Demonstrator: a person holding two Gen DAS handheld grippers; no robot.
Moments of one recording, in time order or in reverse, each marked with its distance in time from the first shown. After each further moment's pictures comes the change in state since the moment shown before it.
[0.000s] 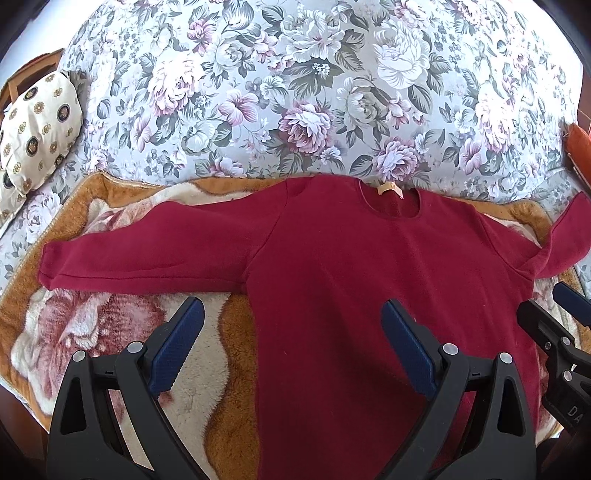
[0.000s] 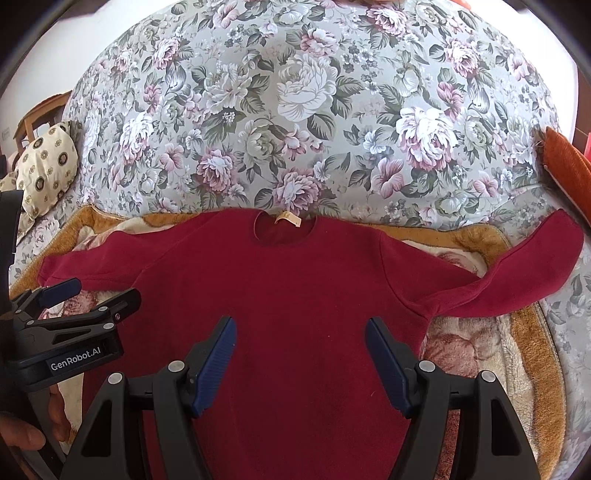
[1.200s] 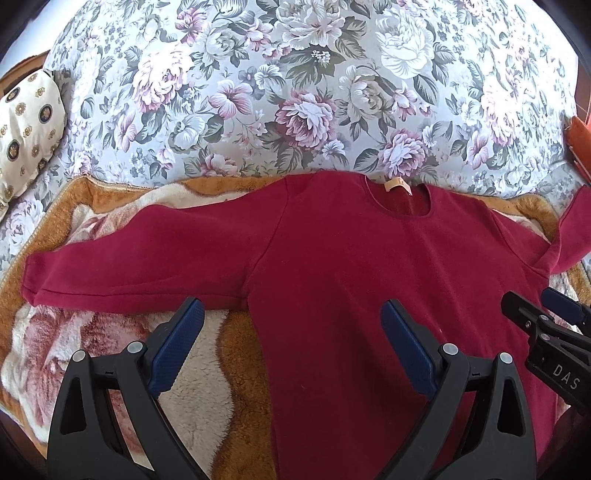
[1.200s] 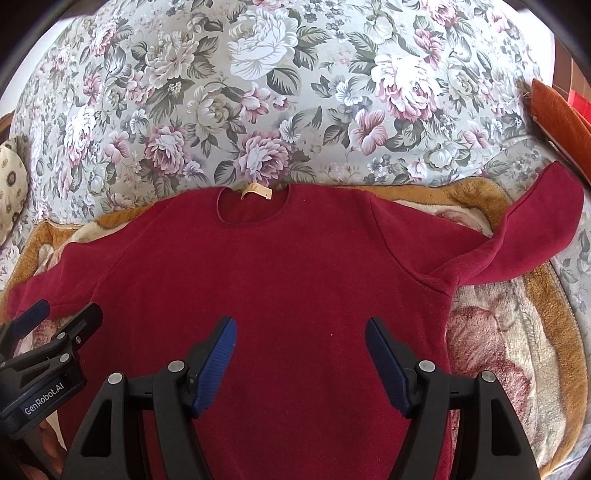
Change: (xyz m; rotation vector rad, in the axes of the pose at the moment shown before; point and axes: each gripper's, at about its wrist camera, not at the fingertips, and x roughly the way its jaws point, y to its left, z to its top) left arm 0.031 0.006 0.006 0.026 0.002 -0.032; right arm 0.054 0.001 0.004 0.153 0.124 -0.091
